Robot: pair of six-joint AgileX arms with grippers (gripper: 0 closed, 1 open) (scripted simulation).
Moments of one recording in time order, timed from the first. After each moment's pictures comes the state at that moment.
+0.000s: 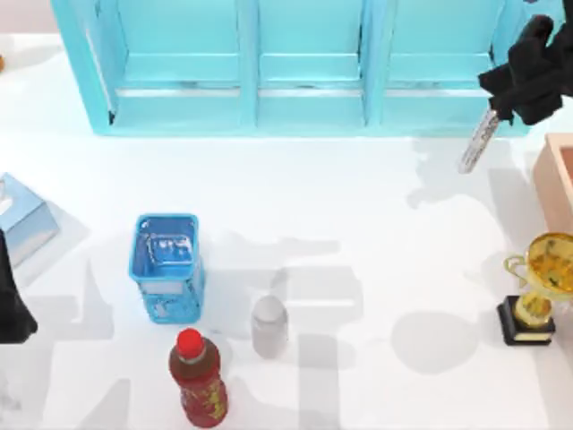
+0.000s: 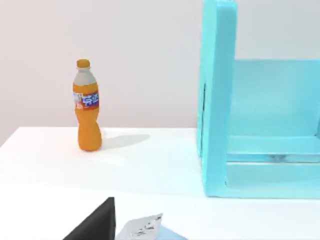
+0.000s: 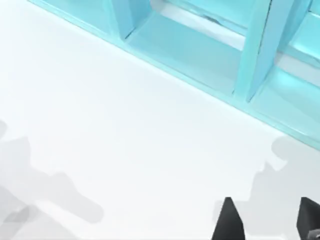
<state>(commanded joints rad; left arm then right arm) 0.00 0.00 0.00 0.00 0.00 0.00 0.23 1.44 1.19 -0.49 -0.31 -0.17</state>
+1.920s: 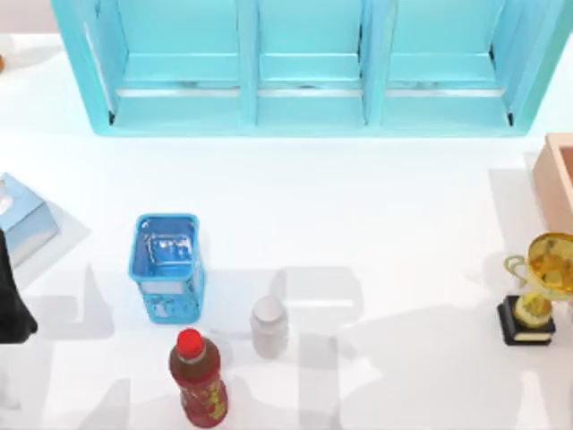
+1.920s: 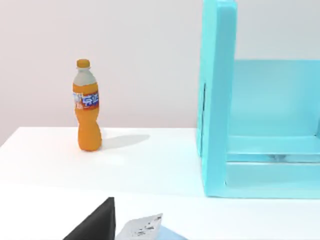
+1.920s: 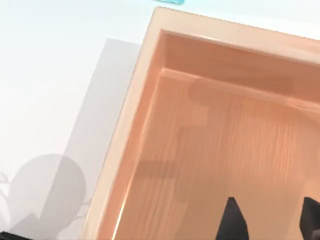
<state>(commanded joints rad) 0.00 0.00 0.00 0.00 0.00 0.00 -0.35 1.19 0.91 -0.61 -0.40 -0.45</state>
